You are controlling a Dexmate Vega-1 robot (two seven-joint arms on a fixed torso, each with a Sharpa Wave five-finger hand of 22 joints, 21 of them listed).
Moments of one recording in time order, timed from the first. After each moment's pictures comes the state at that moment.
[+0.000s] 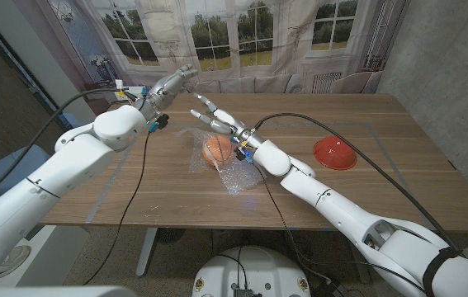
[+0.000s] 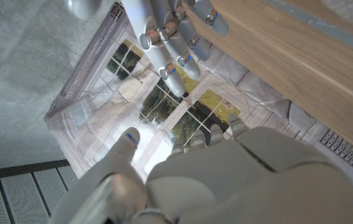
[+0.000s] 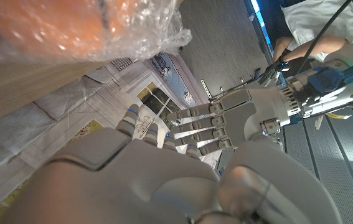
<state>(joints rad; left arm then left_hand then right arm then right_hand) 0.96 0.91 0.19 -2.06 -0.44 0.24 0.09 0.12 0.12 0.53 0.02 0.18 -0.18 -0.08 0.18 0.18 -0.17 0.10 0.20 0.19 -0.17 0.14 0.18 0.17 -0.17 0.21 0.24 0.22 -0.66 -0.22 -0.71 -1.28 -0.20 0.49 -0.04 0.33 0.06 -0.16 0.07 0.35 -0.17 -0.18 0.24 0.19 -0.17 0.00 0.22 0.20 -0.17 0.06 0.21 0.30 -0.05 0.21 0.25 0.18</state>
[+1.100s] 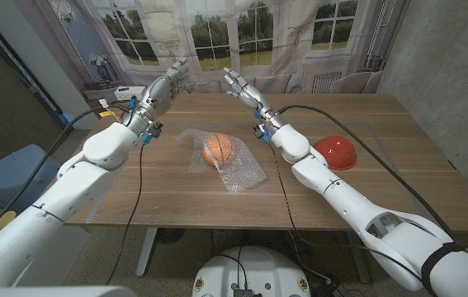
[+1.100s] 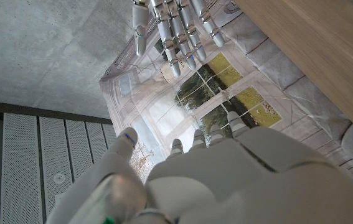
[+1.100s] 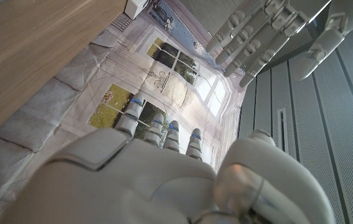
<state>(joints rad) 1.09 0.80 0.13 -1.89 -0.55 -0.23 -0.05 0.12 0.10 0.52 0.00 0.18 -0.17 -0.10 0.20 0.18 -0.17 0.09 0.23 0.19 -0.17 0.11 0.19 0.17 -0.17 0.20 0.30 0.22 -0.63 -0.22 -0.58 -1.24 0.15 0.51 0.08 0.38 0.11 -0.14 0.04 0.33 0.00 -0.14 0.26 0.18 0.00 0.02 0.26 0.20 0.01 0.03 0.25 0.23 0.16 0.19 0.26 0.18</state>
